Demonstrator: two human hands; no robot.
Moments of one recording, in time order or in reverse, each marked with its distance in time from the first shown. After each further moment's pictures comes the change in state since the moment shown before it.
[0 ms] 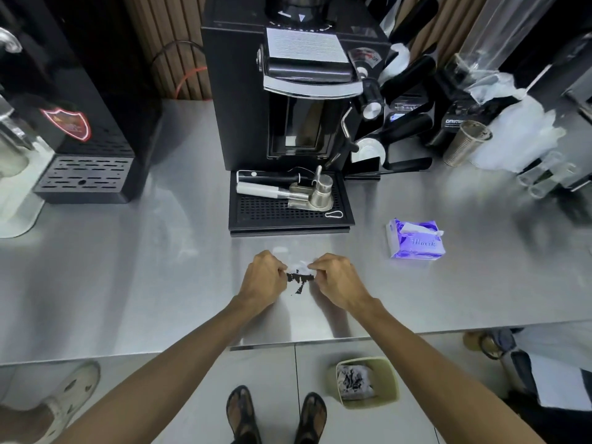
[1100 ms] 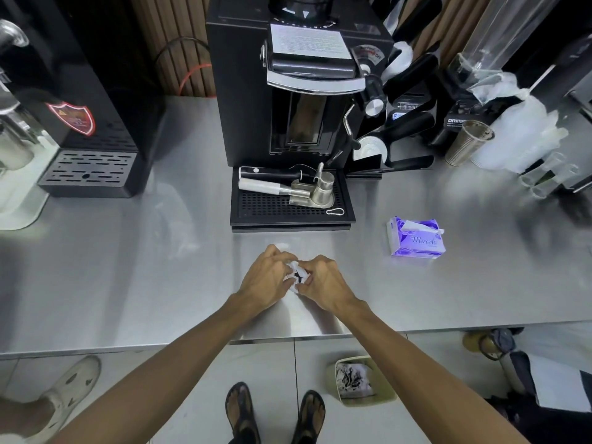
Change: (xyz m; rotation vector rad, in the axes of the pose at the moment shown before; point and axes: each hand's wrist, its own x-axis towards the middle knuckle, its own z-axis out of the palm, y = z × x) left_hand -0.005 -0.012 0.005 0.222 -0.001 0.473; right_hand -0.002 -0.023 0.019 0.127 -0.202 0.207
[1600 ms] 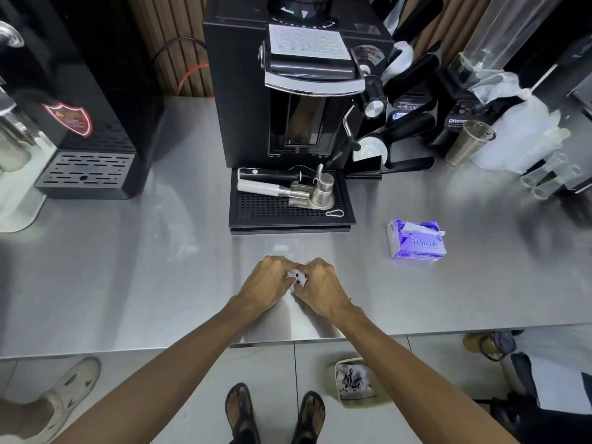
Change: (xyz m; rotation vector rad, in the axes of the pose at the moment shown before) left_hand 0.006 0.003 0.001 -0.180 -0.049 -0.136; right_hand -0.003 -0.005 0.006 -0.009 0.083 -0.052
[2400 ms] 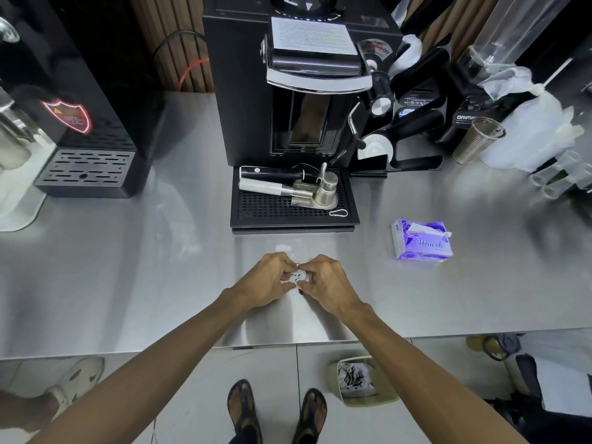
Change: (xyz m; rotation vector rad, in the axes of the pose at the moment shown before) left_hand 0.009 -0.018 -0.006 -0.103 -0.149 0.043; right_hand 0.006 0.001 -0.018 0.030 -0.012 -0.071
